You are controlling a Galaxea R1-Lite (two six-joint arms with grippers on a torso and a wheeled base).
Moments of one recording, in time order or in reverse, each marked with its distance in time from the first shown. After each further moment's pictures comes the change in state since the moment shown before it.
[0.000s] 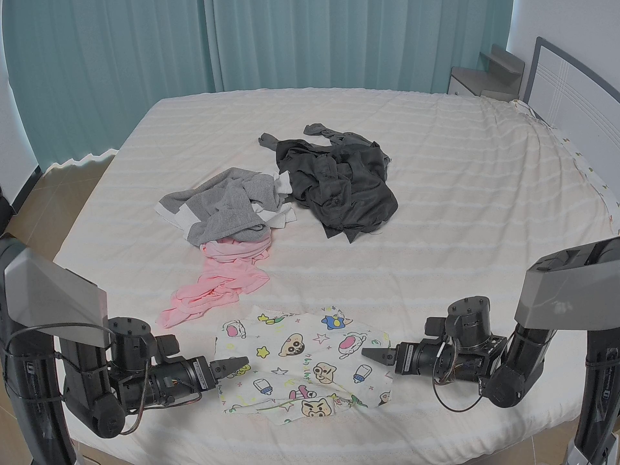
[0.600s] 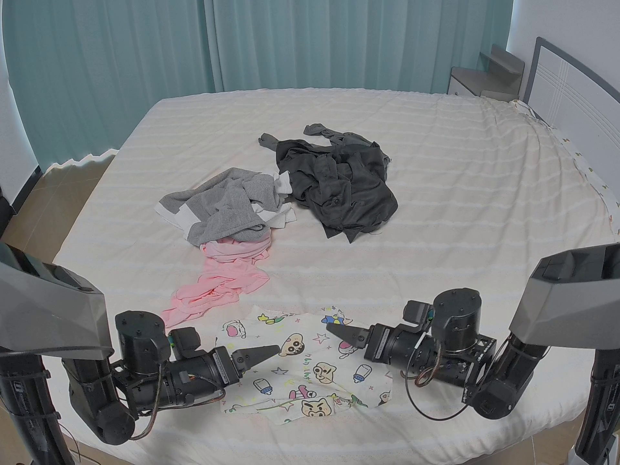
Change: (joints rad) left arm -0.154 -0.106 -0.044 0.000 -0.030 -0.247; right arm 0.152 -0.065 -0.055 -0.130 -0.079 0.191
